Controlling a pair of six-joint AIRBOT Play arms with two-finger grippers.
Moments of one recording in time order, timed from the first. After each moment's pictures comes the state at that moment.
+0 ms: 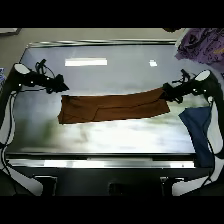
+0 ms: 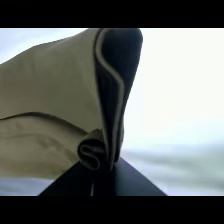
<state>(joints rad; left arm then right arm) 0.05 -1.89 1.81 0.92 -1.27 -1.57 -0.21 -1.70 1.58 -1.05 1.31 1.60</state>
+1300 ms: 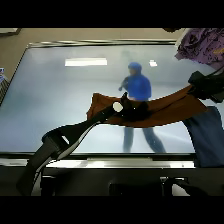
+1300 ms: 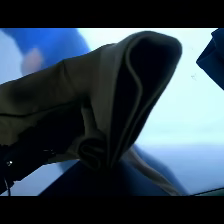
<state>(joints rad) -0.77 -2.19 1.89 0.46 -0.60 -1.89 -0.20 -1.24 1.59 -1.35 1.53 1.91</state>
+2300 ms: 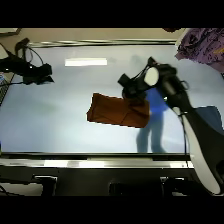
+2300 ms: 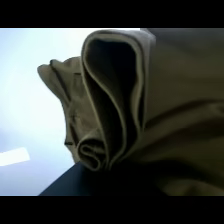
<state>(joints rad) 0.02 -1.60 1.92 1.29 -1.52 -1.75 0.45 -1.53 1.59 -1.36 1.06 2.47</state>
